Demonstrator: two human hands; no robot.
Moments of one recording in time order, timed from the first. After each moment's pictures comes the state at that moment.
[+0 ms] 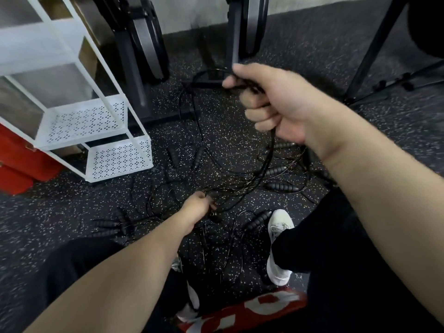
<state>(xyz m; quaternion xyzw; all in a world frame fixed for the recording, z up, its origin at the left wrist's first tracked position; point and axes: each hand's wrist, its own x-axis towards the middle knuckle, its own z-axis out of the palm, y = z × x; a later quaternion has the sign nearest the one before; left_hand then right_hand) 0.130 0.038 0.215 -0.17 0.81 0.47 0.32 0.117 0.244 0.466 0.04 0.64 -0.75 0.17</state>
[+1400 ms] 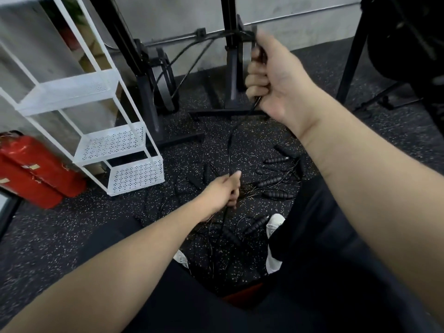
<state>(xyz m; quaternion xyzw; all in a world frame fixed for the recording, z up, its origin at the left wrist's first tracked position) 0.222 0.087 0.359 0.10 0.82 0.48 0.30 0.200 0.246 0.550 0.06 0.50 -0.86 -0.04</state>
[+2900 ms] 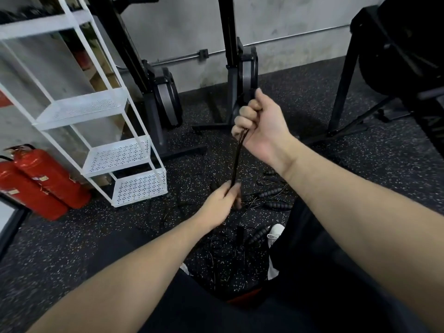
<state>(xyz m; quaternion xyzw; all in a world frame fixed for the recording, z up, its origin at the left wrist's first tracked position) 0.245 0.081 0.362 0.12 0.85 0.48 0.19 0.213 0.232 0.499 0.08 0.32 -0.94 0.03</state>
